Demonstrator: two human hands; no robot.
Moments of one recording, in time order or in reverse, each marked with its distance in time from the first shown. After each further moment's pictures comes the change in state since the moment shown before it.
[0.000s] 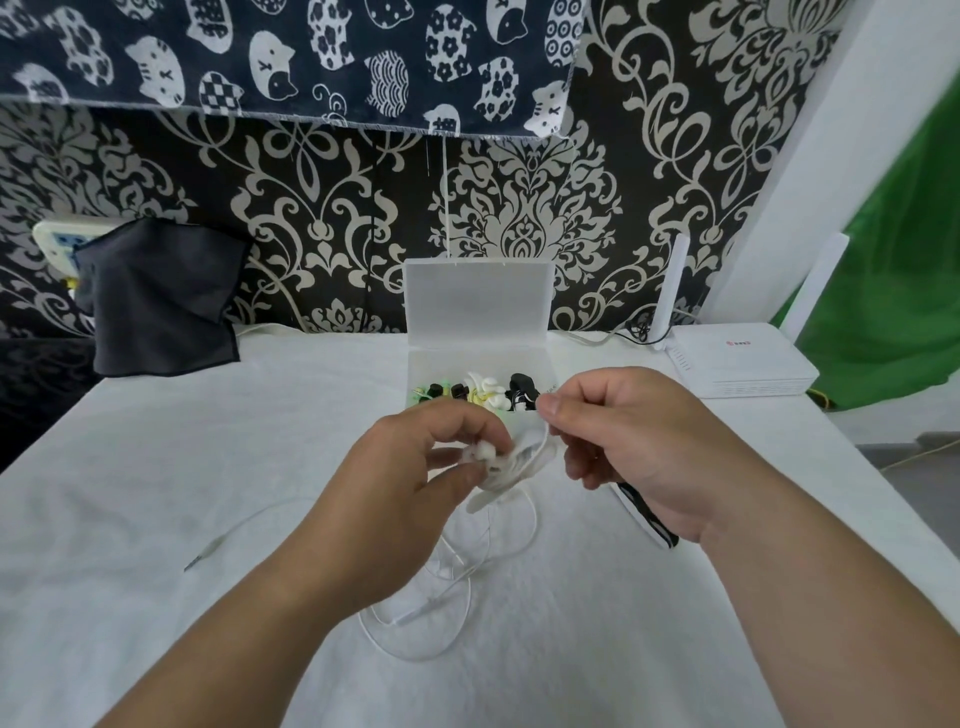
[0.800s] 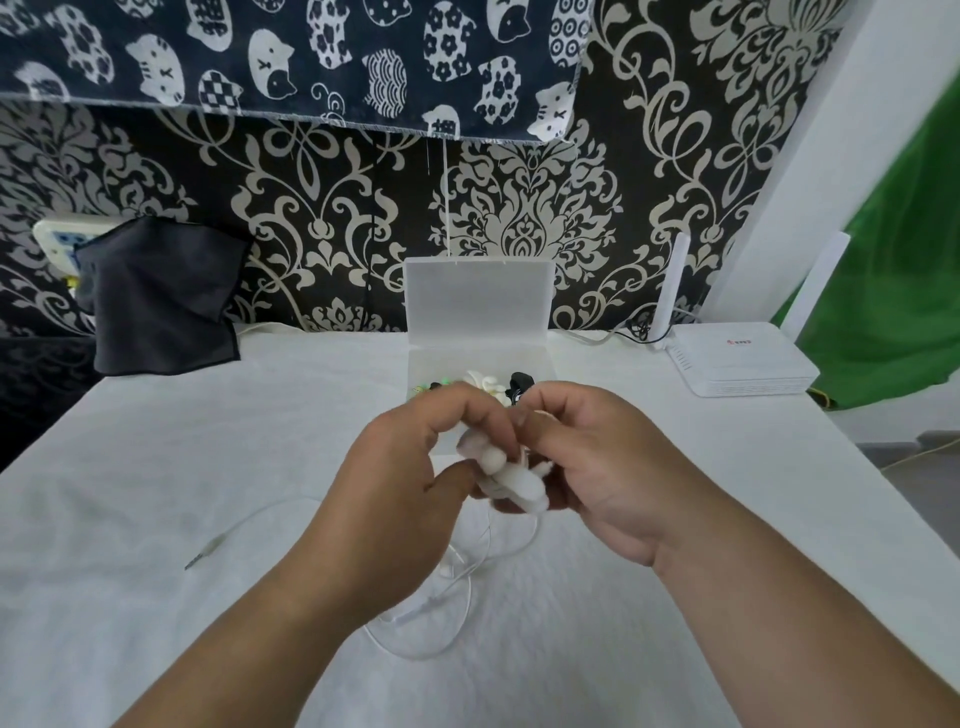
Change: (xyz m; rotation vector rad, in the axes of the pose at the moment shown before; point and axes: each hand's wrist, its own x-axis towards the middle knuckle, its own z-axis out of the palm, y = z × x) left_hand -0.007 0.019 0.004 0.050 0.111 0.071; right_hand -0.005 0.005 0.027 0.330 -0.180 0.049
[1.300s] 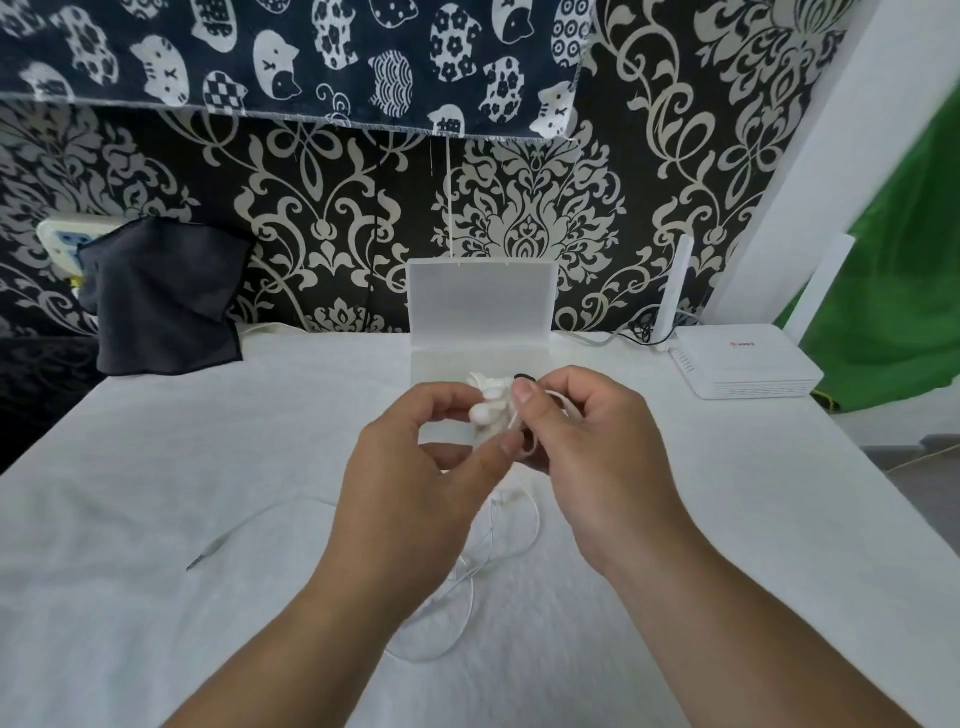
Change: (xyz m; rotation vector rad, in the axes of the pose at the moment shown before) left_hand 0.001 0.001 0.017 -0.270 0.207 -0.302; right_hand 0.009 0.016 0.015 -0.175 0.443 -0.343
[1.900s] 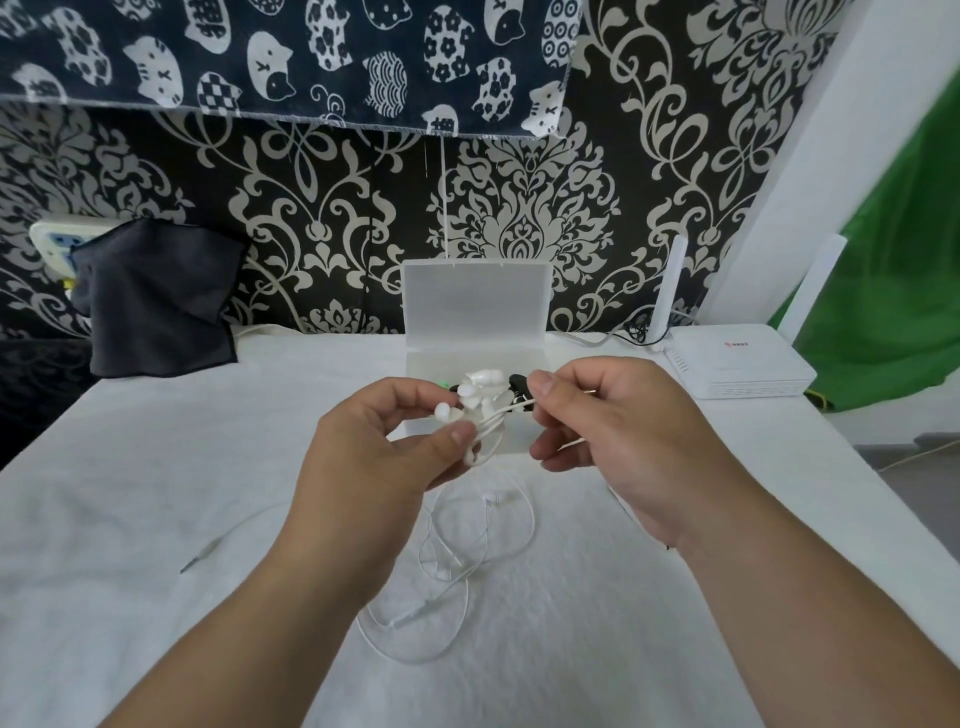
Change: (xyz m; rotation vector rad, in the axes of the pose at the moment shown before) left_hand 0.019 -0.013 -0.014 -0.258 -0.003 -0.082; right_hand 0.014 -0.018 -0.030 -0.047 -0.225 0.093
